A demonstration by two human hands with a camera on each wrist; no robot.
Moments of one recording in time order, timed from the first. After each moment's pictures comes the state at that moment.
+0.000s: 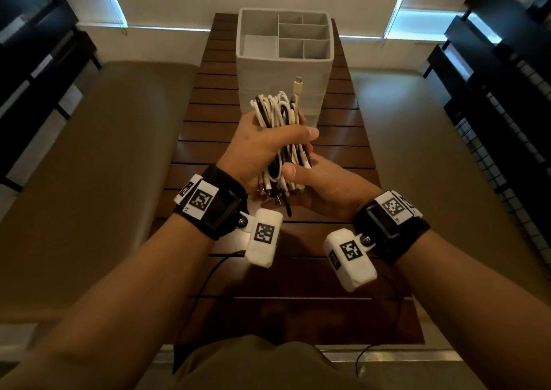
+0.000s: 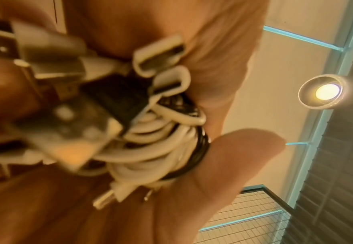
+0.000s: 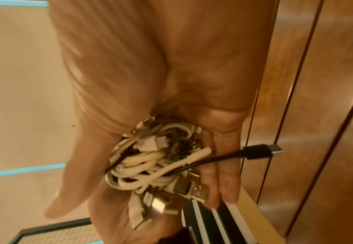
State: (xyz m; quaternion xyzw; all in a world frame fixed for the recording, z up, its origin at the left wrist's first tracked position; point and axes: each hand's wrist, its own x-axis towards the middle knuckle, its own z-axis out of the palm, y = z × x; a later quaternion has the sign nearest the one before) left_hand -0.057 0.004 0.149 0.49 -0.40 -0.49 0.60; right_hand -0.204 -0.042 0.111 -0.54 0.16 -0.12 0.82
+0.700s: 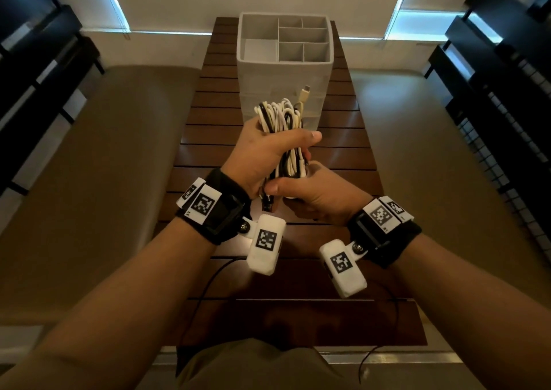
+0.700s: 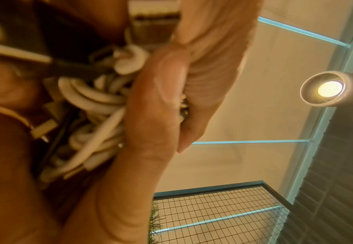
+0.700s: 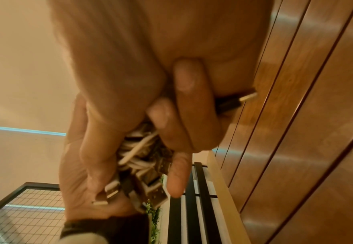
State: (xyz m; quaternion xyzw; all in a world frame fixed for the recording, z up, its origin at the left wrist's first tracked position) left_hand -0.061 0.006 0.150 0.54 -0.39 -0.48 0.57; right_hand -0.201 -0.036 0.112 -0.65 0.27 -0.10 0.71
